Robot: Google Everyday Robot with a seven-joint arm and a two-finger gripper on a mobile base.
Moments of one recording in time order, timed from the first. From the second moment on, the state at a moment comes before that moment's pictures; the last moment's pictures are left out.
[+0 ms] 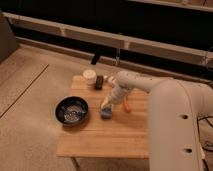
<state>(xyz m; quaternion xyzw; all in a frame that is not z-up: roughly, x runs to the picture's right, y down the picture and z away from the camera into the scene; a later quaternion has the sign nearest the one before) 0.039 0.133 0.905 -0.41 0.15 0.70 0.57</state>
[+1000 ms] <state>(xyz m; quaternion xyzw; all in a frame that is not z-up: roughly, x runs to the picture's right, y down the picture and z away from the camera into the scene) 0.083 0.051 0.948 -0.23 0.32 0.59 0.71</state>
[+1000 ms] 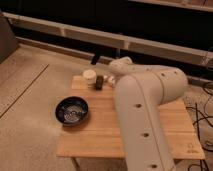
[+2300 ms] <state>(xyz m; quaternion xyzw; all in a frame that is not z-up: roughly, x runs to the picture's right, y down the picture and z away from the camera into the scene) -0.049 0.028 0.957 -0.25 0.24 0.53 0.78</state>
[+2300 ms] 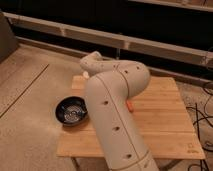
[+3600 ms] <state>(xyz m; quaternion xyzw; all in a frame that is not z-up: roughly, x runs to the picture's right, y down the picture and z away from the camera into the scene) -0.061 0.079 0.915 -0.36 0.13 0.61 0.69</state>
